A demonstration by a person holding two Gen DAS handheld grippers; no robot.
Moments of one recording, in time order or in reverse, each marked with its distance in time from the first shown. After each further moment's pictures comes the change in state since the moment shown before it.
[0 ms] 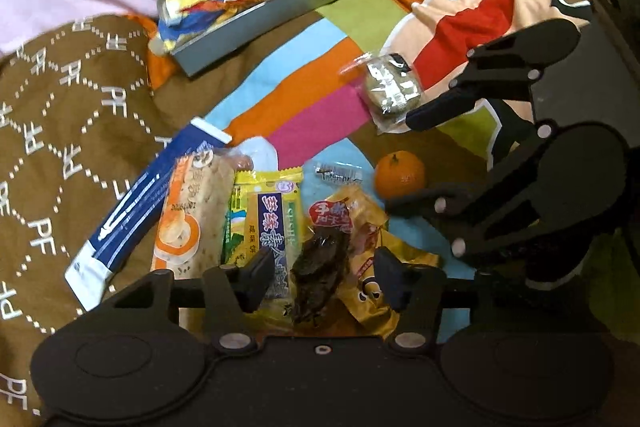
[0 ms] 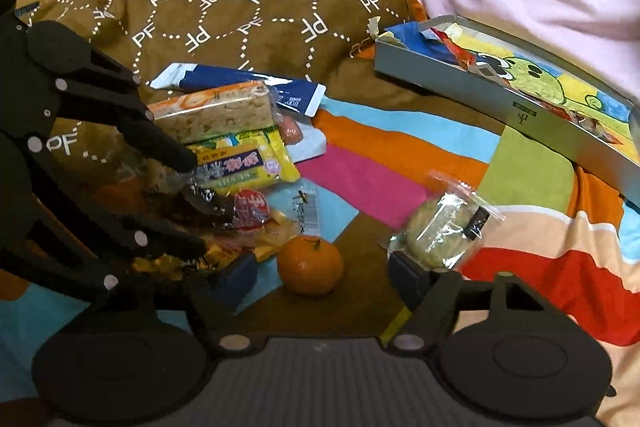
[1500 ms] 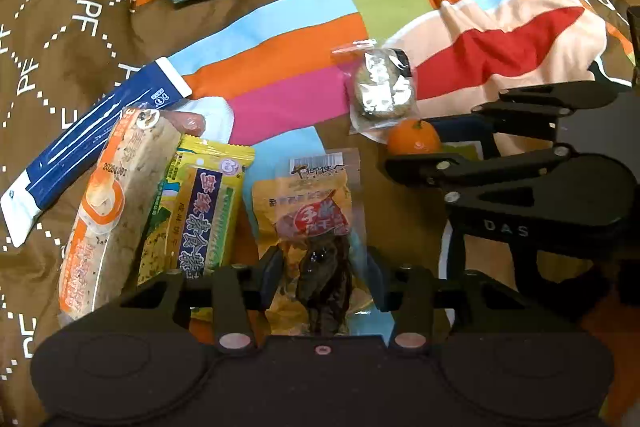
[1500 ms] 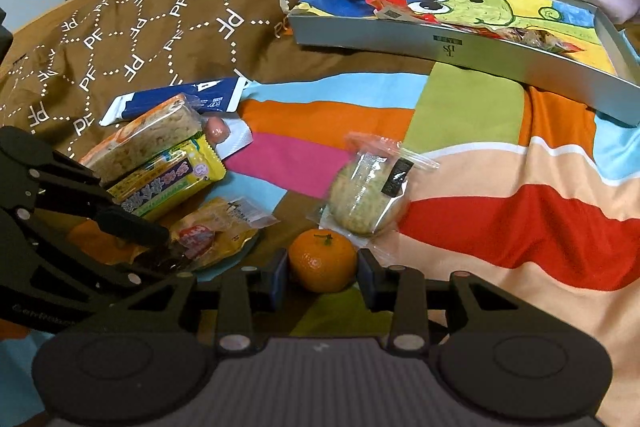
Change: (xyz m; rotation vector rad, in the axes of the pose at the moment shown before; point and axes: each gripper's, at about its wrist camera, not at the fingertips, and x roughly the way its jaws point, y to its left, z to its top) left arm 0.021 -0.008 0.035 -0.287 0.170 -0.114; right arm -0.003 -0.061 -0.004 0.234 0.092 0.041
